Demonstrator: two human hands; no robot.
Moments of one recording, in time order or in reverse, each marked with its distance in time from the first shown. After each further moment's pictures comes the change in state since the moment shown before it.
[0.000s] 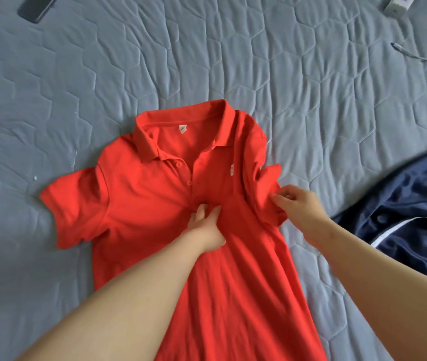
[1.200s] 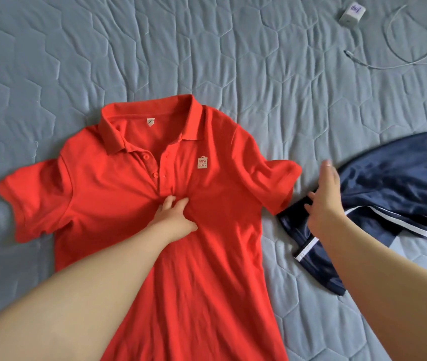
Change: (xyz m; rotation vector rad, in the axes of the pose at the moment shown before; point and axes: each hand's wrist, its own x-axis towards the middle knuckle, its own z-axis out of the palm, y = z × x) left_hand 0.002 0.000 0.007 -0.103 0.071 -0.079; right_hand -0.003 0.009 -0.082 0.539 0.437 0.145
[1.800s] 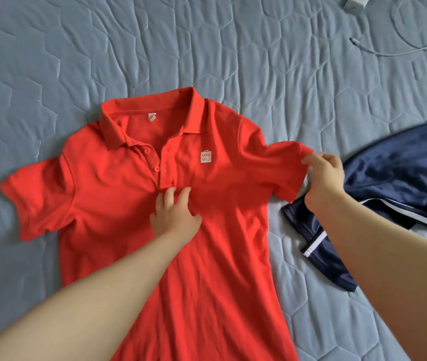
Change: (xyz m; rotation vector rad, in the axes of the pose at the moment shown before) left_hand -0.019 0.011 0.013 0.052 0.376 0.029; right_hand 0.003 -0.013 0.023 0.067 0.076 -0.082
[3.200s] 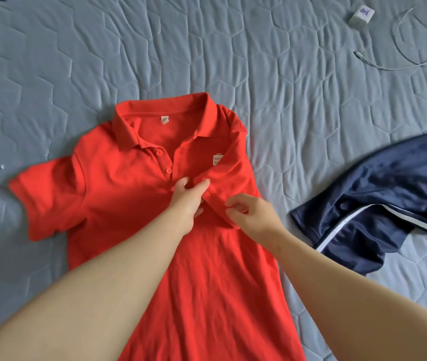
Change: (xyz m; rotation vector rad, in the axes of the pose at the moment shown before) left_hand 0.017 0.021 -0.038 -1.157 -0.241 -0.352; right_hand -0.084 0.068 0.032 -0.960 -0.713 -0.485
